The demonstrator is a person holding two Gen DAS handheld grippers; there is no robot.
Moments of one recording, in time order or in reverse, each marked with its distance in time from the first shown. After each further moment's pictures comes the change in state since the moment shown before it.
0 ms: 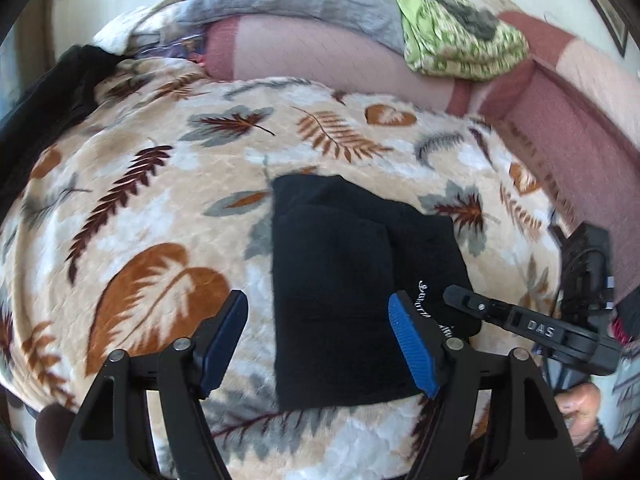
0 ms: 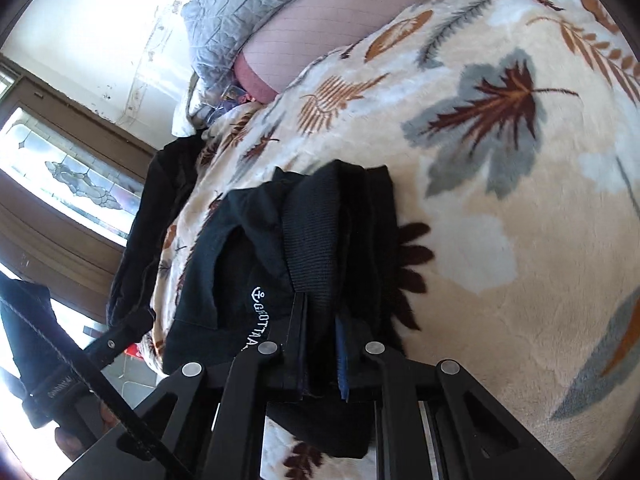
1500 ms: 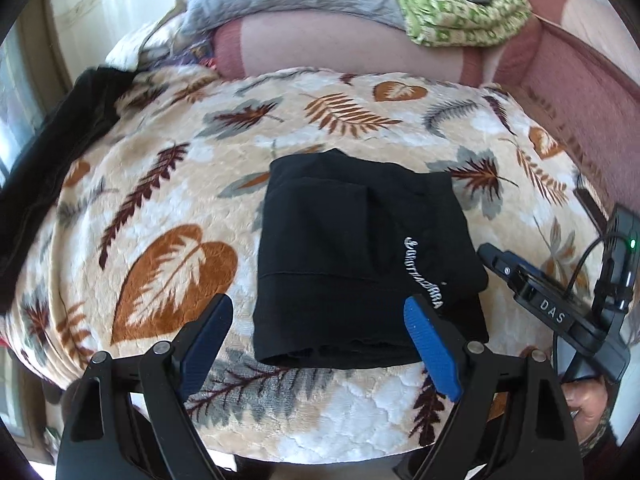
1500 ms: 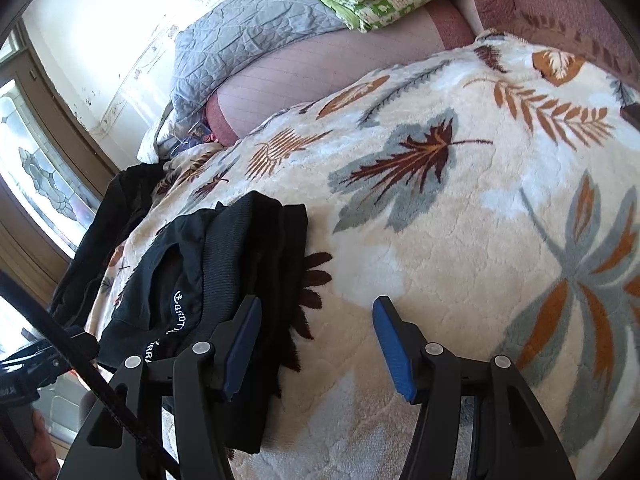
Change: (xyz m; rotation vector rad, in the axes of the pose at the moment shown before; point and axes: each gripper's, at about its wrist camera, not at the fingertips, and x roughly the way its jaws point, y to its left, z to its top) left arm -0.019 -0.039 -0.022 0.082 0.025 0.164; right arm -0.032 -0.018 -0.024 -0.113 -0.229 -0.219
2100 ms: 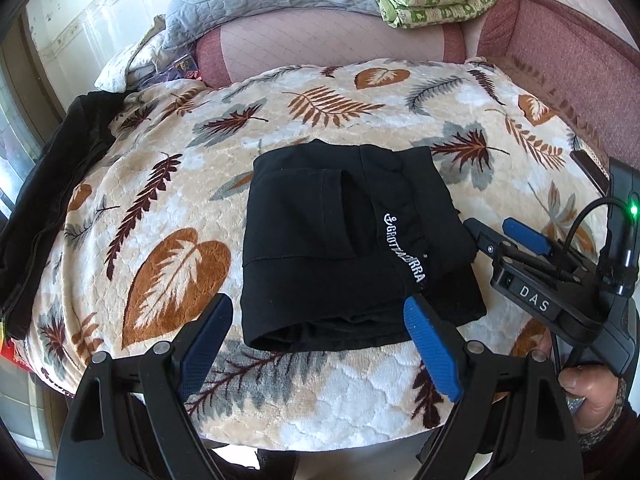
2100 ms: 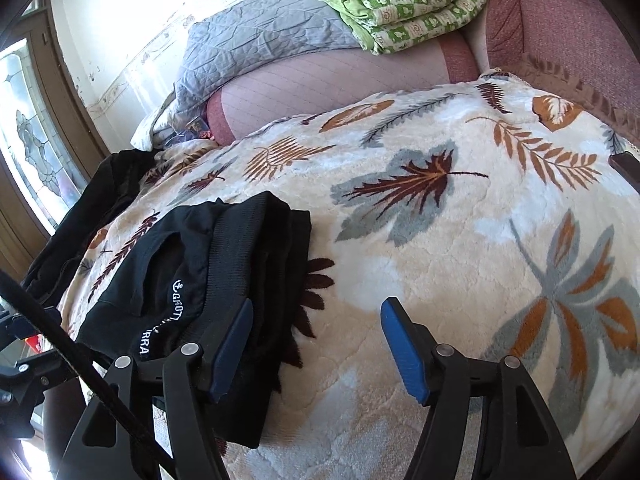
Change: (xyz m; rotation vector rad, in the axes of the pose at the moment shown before) left arm -0.006 -0.022 -0.010 0.097 0.019 0.044; right arm -0.007 0.020 -0.005 -0.116 -0.045 -0.098
